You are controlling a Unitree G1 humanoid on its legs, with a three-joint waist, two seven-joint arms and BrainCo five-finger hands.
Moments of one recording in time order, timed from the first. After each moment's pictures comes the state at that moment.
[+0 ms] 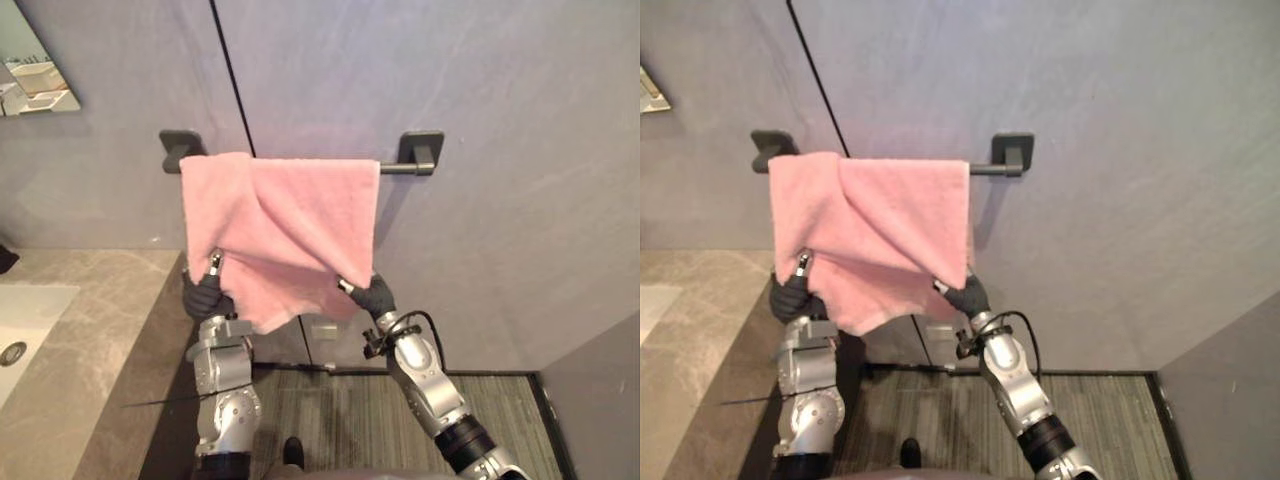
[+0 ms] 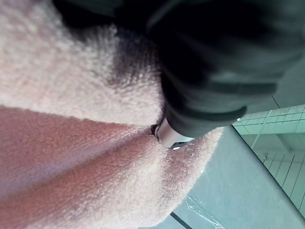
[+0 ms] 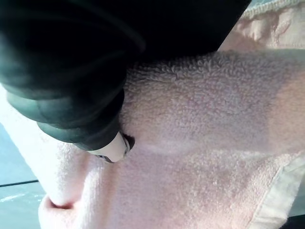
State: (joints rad) left arm 0.08 -0.06 0.04 -0.15 -0.75 -0.33 0.07; right arm -0.14 -0.06 0.40 0.21 0.24 -0.25 -0.01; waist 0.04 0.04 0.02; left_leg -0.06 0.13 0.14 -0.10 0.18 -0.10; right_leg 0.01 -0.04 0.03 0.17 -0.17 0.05
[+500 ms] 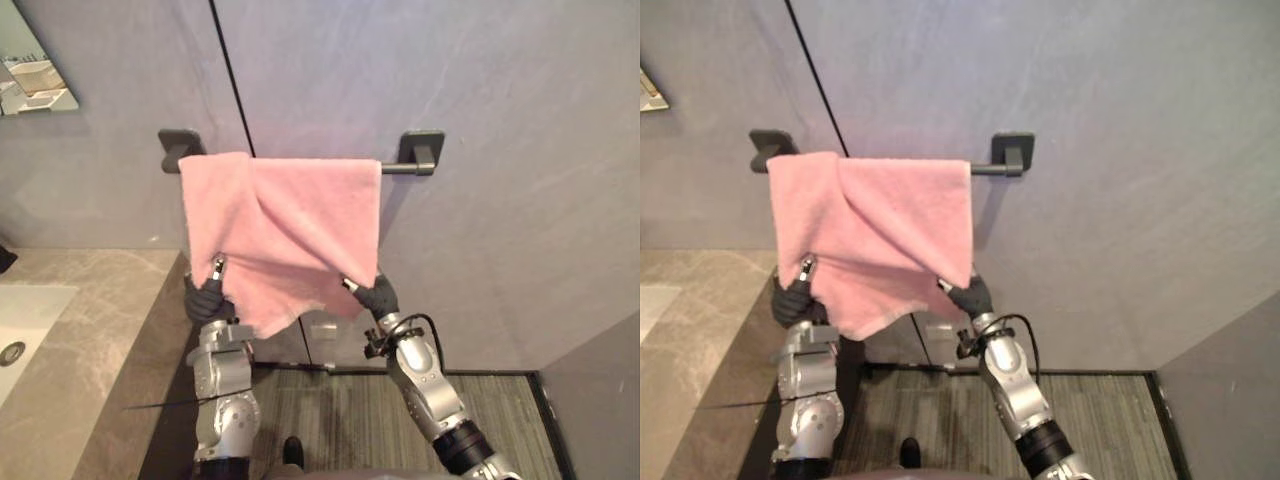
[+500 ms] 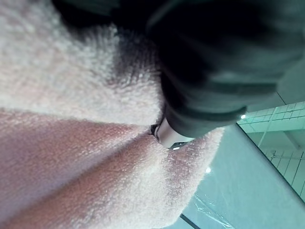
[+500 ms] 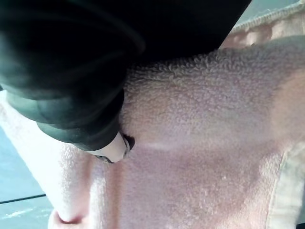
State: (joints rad) left arm 0.10 -0.06 0.04 -0.14 -0.72 -0.32 0.07; right arm -0.11 -0.04 0.36 0.17 0.25 -0.25 -0.02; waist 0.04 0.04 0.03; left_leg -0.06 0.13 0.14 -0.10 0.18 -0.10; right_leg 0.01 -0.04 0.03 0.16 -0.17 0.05
